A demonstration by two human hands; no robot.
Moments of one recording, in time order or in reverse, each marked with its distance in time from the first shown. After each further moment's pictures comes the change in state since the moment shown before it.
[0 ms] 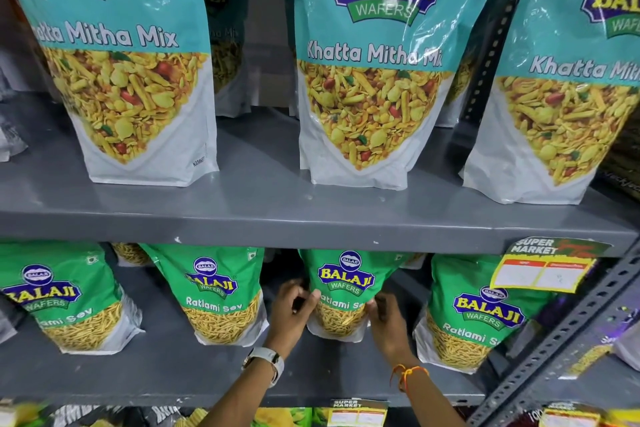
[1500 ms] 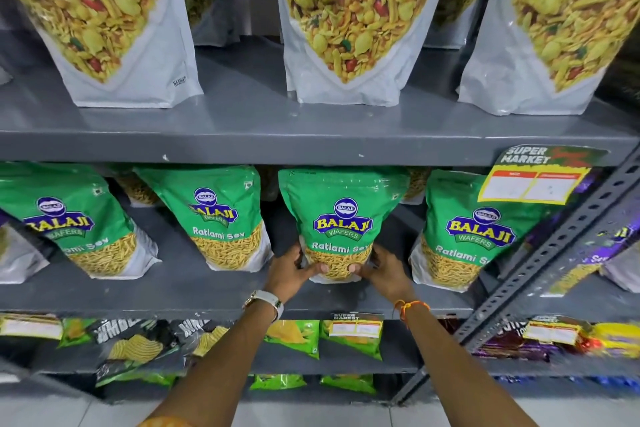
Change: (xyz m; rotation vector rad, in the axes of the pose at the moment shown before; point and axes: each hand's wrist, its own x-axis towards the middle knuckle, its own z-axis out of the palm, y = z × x) left_hand -0.042 -0.010 -0.009 0.114 -0.268 -0.127; right_hand -0.026 0.013 -0.019 -0.099 -0.271 0.015
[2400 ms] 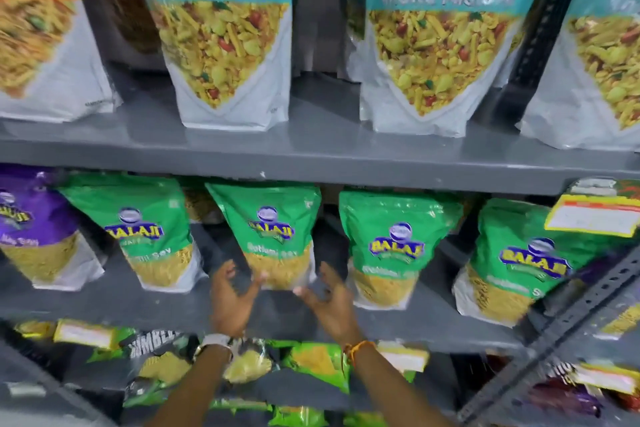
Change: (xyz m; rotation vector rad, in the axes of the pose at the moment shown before) left_hand -0.051 -0.069 -0.130 -0.052 0.686 -0.150; right_hand -0.035 -0.070 0.162 0.292 -0.064 0.000
